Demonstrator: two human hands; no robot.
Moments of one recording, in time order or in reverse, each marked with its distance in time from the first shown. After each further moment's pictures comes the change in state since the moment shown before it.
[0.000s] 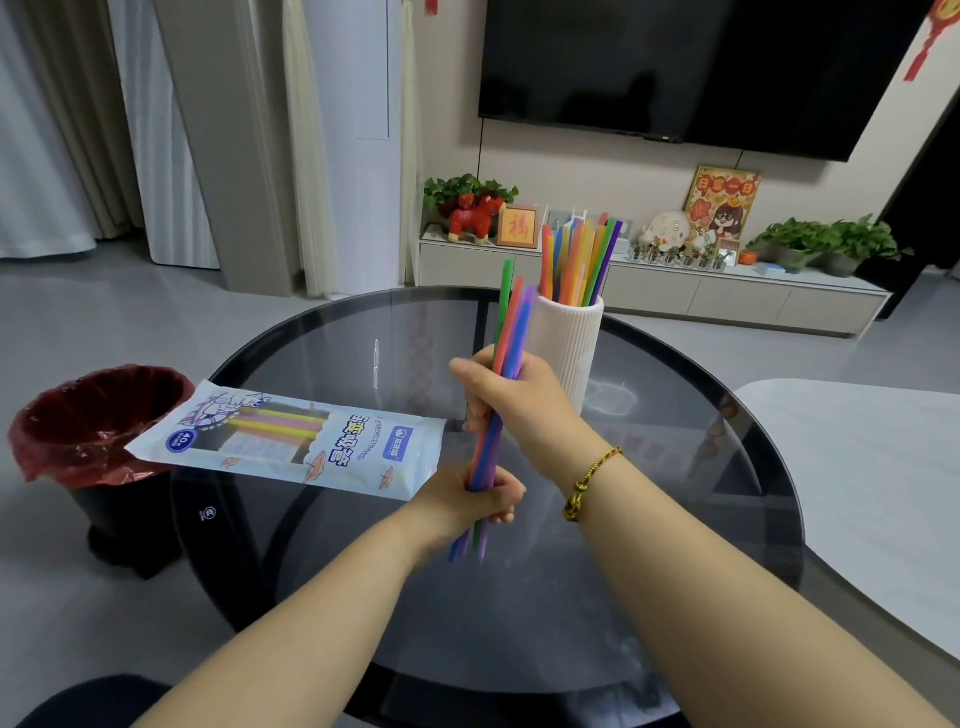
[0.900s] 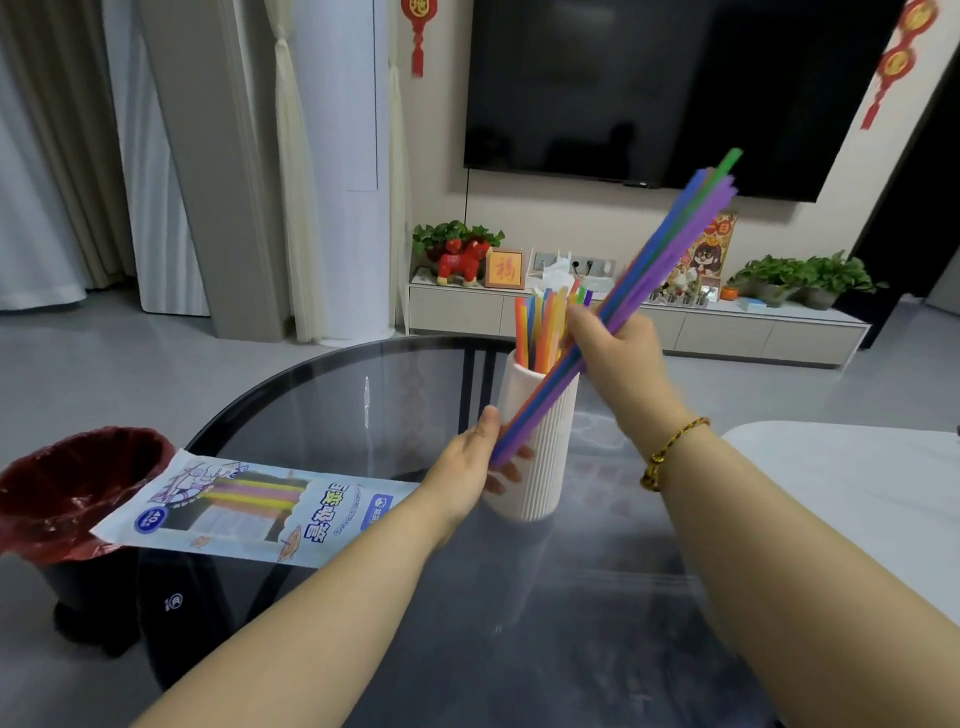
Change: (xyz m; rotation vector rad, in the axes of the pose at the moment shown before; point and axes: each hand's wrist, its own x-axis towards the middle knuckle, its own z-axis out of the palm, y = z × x) left_hand 0.044 0.076 0.005 -0.052 0.145 0.137; right_hand 0.043 -0.049 -0.088 -0.219 0.449 -0.170
